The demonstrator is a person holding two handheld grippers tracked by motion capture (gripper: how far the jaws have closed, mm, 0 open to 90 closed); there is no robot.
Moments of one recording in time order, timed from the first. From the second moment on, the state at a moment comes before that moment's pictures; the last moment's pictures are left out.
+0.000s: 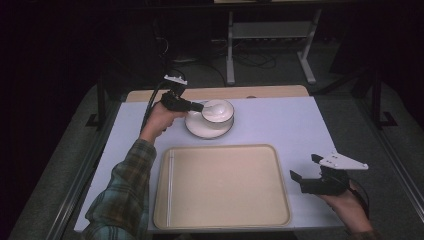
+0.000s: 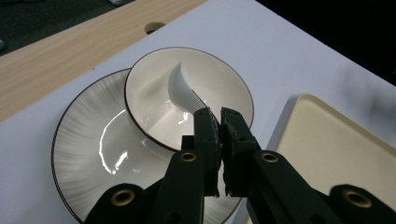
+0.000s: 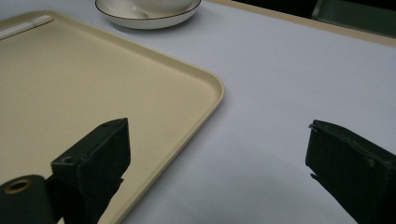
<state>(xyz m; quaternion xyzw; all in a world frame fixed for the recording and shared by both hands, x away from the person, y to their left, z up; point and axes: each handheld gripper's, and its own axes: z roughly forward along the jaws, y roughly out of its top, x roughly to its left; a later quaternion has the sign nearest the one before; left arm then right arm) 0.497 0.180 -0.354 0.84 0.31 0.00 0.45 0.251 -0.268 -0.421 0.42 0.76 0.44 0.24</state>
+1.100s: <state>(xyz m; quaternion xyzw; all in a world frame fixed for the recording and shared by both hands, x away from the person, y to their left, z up) 0.413 0.209 -0.327 0.83 0.27 -0.01 0.49 0.251 -0.265 -0.420 0.42 0.76 0.43 0.24</state>
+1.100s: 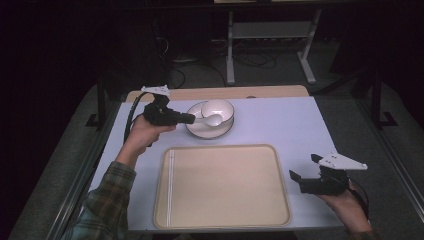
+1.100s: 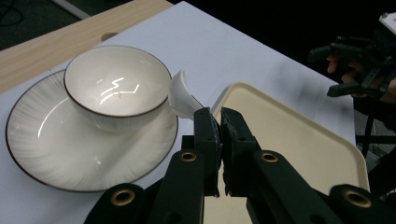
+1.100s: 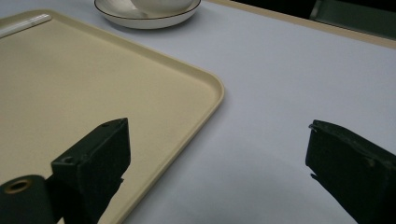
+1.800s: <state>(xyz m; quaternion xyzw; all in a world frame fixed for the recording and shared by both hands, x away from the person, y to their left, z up) 0.387 0.224 -0.380 0.83 0.29 -0.03 0.48 0.251 -0.264 -0.421 0.42 0.76 0.43 0.24</state>
